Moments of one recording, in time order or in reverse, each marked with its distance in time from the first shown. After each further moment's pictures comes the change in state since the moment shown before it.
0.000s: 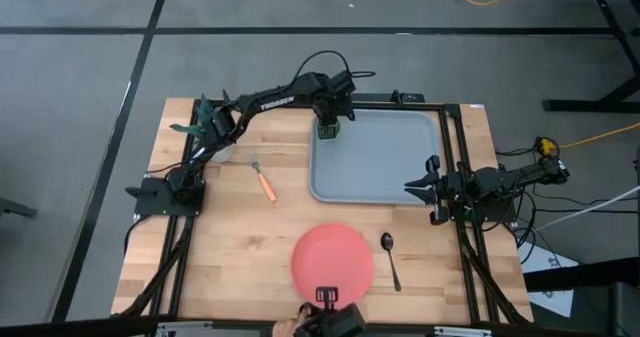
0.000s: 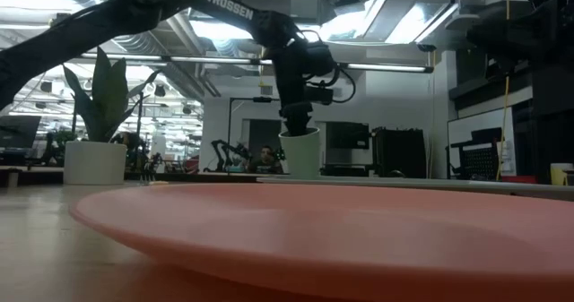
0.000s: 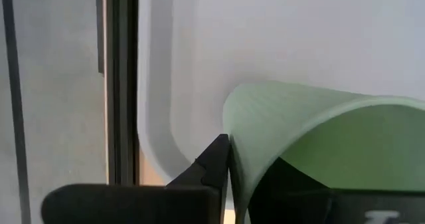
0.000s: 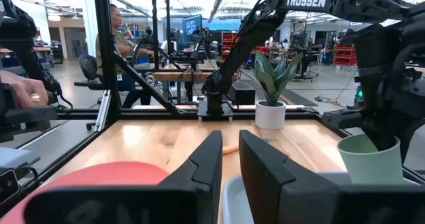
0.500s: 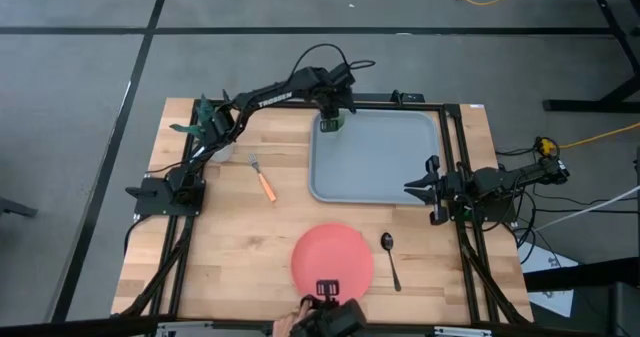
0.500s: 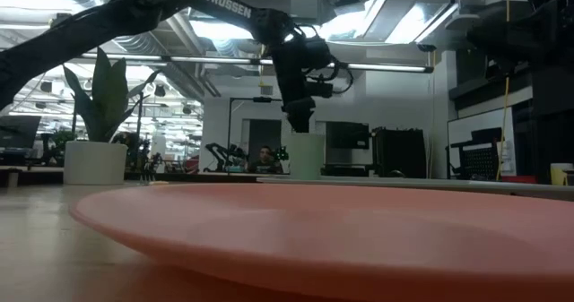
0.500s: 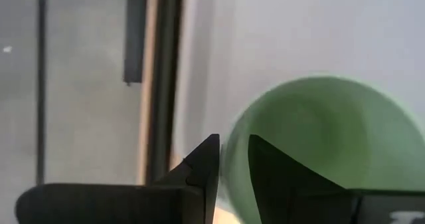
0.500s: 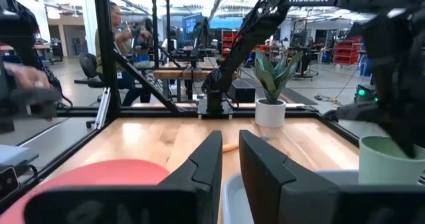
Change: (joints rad) left arm 0.018 0.000 0.048 0.039 -0.032 -0.005; right arm 0.000 0.000 0.000 -0.012 0.000 -0.001
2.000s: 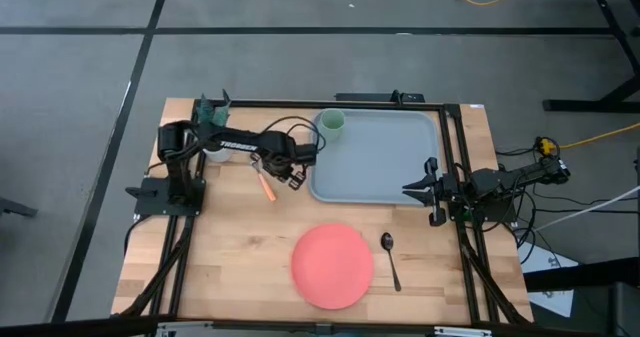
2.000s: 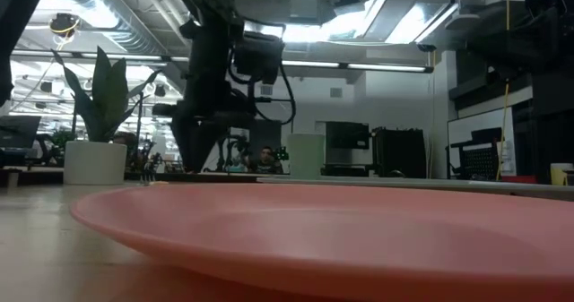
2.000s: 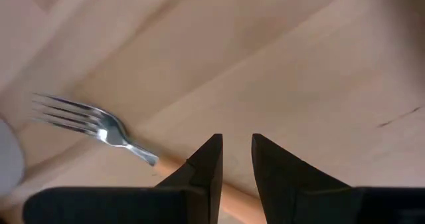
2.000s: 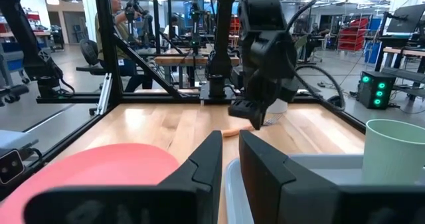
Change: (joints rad) left arm -0.321 -0.529 -1.061 0.042 -0.074 -1.310; right arm 0.000 0.013 0.000 -0.043 -0.008 0.026
